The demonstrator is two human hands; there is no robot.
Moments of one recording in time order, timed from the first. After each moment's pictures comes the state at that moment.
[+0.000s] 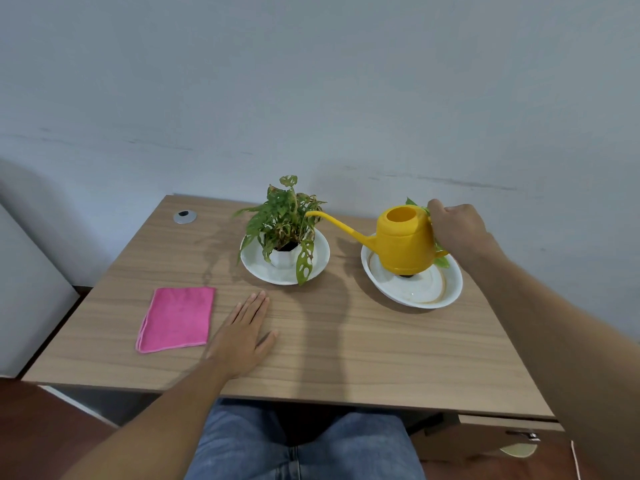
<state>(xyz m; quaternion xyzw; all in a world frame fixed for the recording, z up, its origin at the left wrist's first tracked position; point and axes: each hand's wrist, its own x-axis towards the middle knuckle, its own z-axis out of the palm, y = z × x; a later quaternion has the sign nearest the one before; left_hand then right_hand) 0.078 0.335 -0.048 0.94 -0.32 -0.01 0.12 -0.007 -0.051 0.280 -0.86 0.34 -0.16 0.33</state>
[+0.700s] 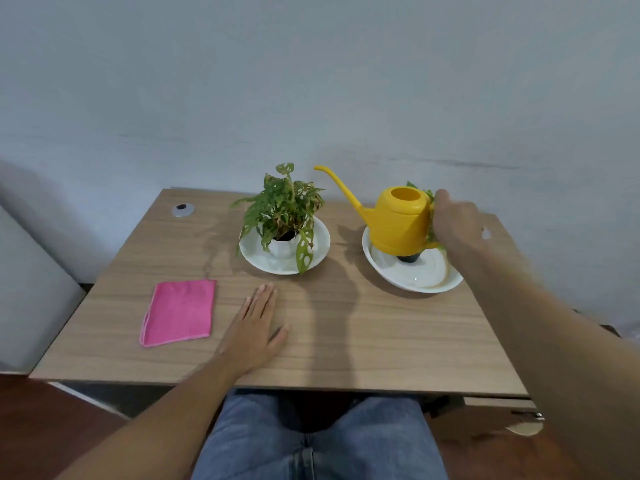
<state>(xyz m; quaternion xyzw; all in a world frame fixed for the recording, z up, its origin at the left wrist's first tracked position) 0.065 0.320 -0.048 0.94 -0.33 0.00 0.13 -0.007 -0.045 0.255 -0.82 0.39 -0.17 0.38</state>
